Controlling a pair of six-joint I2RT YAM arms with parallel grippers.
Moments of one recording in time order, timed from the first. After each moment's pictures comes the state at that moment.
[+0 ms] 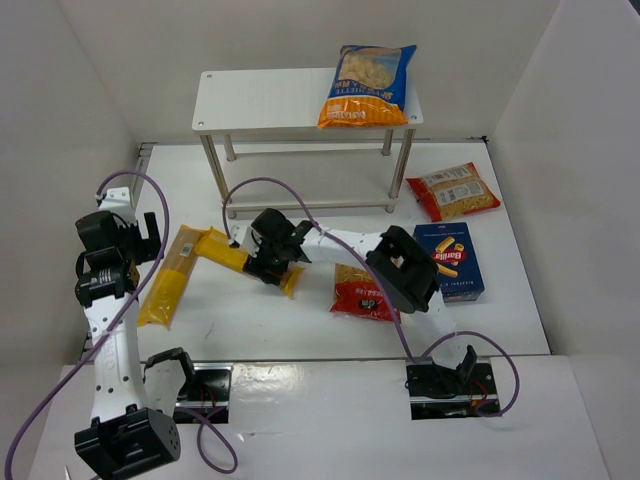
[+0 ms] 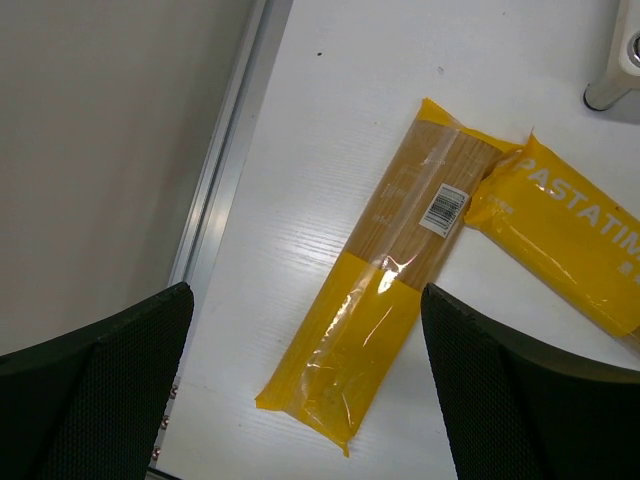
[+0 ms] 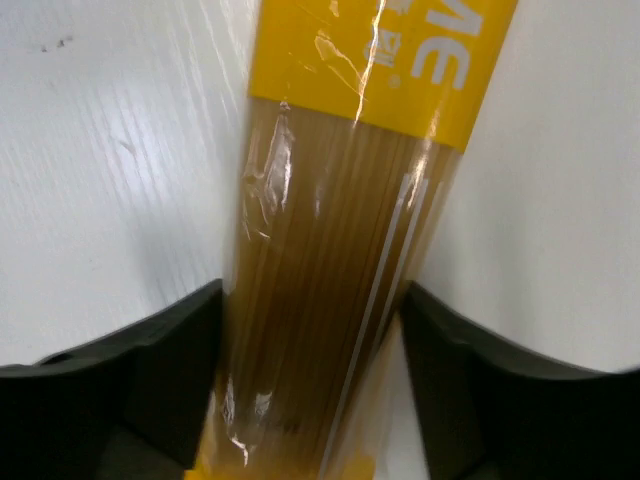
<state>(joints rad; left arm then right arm) 0.39 0.84 0.86 -0.56 -0.03 0.15 0.94 2.19 1.61 -0.35 -0.18 -0.35</state>
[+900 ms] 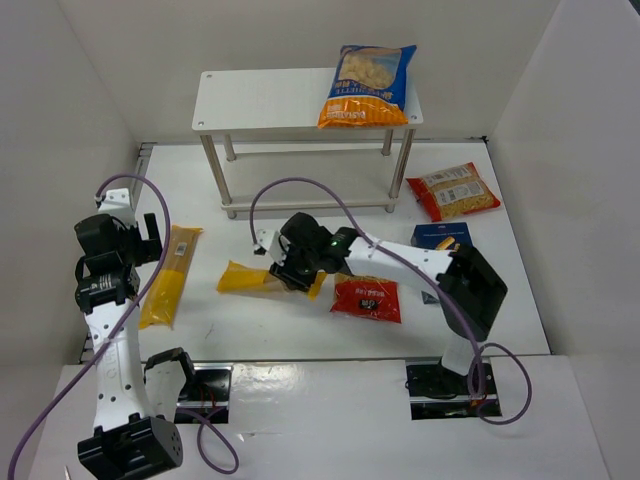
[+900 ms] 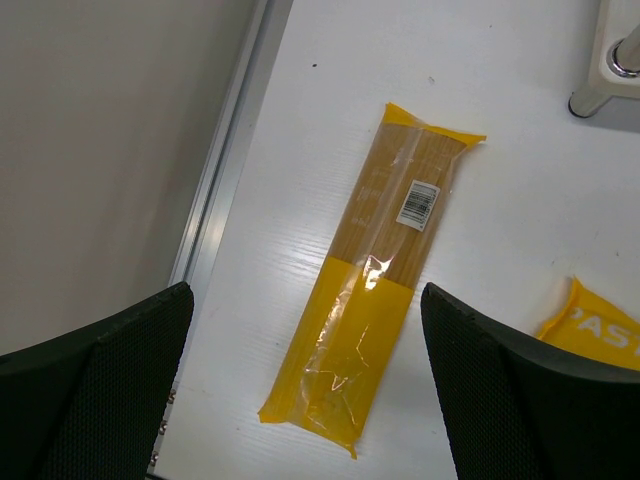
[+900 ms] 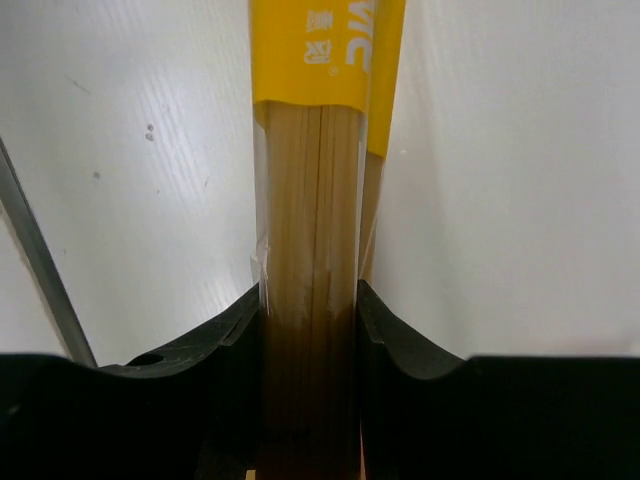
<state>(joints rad) 0.39 0.80 0.85 -0.56 -0.02 0.15 0.96 1.77 1.29 -0.45 -0.22 -0.28</state>
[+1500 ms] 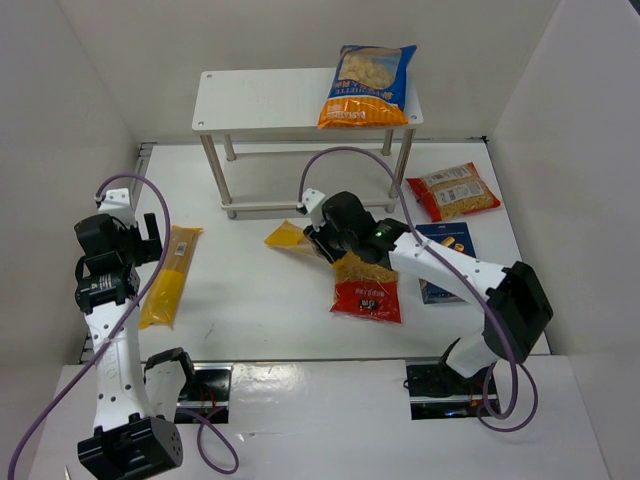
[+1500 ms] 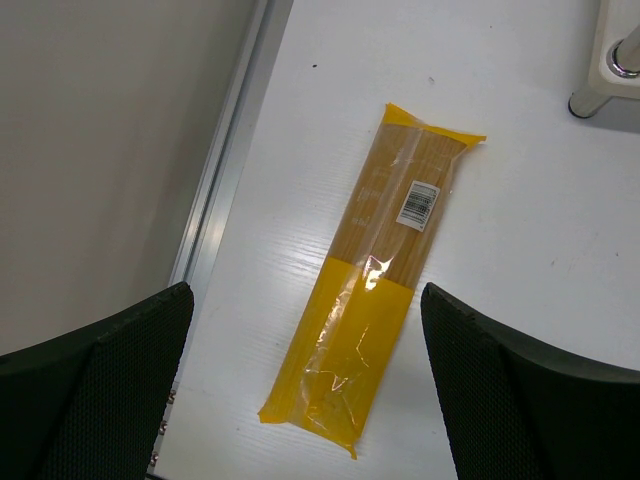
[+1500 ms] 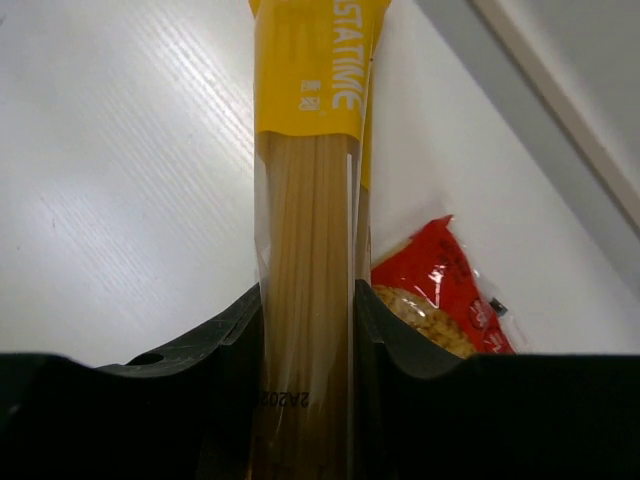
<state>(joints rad) 0.39 0.80 0.85 -0.56 -0.02 0.15 0.82 1.52 1.15 -0.36 0.02 -0.13</state>
